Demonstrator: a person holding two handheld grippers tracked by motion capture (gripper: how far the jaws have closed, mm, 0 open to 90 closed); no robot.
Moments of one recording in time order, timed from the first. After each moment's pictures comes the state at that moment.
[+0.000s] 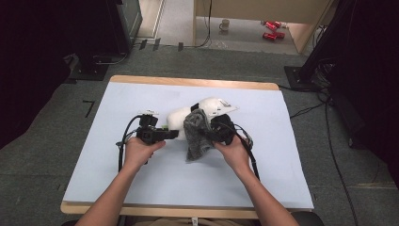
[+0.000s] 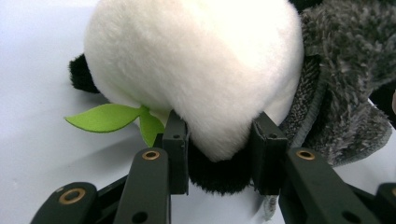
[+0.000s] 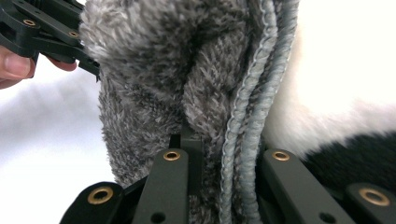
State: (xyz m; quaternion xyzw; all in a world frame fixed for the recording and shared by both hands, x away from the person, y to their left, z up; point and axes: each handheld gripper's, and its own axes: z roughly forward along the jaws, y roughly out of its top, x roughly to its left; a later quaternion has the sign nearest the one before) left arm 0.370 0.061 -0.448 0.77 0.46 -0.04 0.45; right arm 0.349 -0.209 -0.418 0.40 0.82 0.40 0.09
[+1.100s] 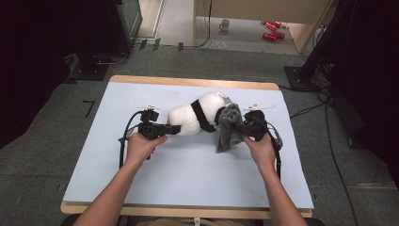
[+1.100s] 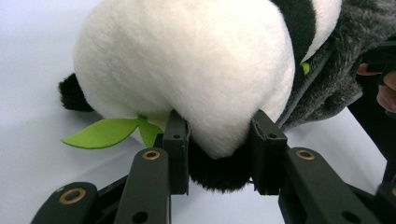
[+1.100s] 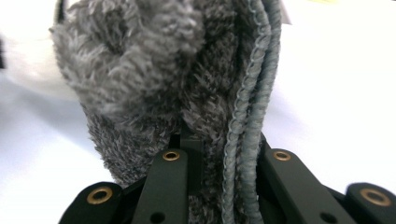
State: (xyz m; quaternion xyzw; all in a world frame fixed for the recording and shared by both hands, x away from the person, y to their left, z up) left arm 0.384 0.057 -0.441 0.75 0.47 -0.07 0.46; right arm 0.354 -0.305 -0.418 0.51 0.76 0.38 0.14
